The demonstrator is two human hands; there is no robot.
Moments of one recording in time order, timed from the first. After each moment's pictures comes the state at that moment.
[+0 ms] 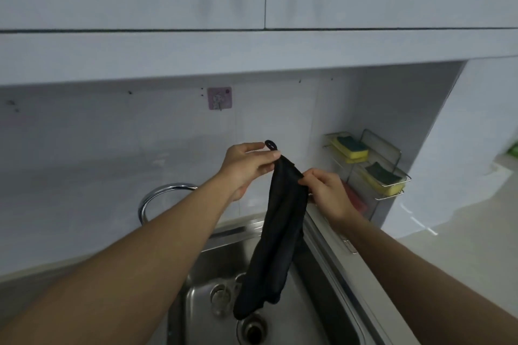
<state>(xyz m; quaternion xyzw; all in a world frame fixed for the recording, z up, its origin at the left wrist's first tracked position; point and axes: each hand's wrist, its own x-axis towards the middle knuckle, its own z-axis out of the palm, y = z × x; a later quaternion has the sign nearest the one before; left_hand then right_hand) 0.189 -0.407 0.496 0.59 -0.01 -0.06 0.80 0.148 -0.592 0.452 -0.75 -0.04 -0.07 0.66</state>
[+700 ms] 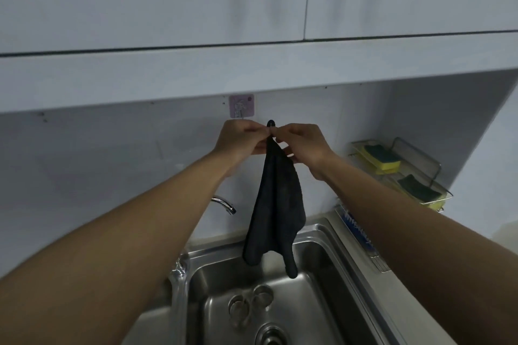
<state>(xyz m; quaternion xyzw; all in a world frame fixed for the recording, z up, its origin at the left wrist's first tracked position) 0.247 -0.357 0.534 0.71 -0.07 0.04 0.70 0.241 -0.521 0.533 -0.76 -0.08 -0.02 0.64</state>
